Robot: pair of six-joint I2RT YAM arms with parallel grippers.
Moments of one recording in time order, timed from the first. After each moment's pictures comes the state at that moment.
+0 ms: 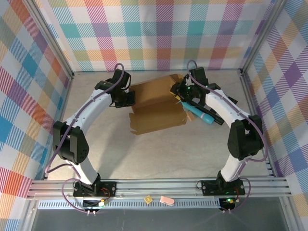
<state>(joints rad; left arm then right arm) -0.37 1.71 1.56 -0.92 0.07 -0.45 0.36 1.74 1.43 -0.47 -0.42 0.89</state>
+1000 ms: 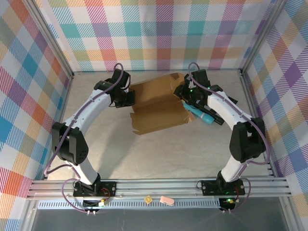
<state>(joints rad) -0.37 1.70 1.55 -0.92 0.09 -0.46 0.34 1.70 1.40 -0.53 -0.33 0.83</state>
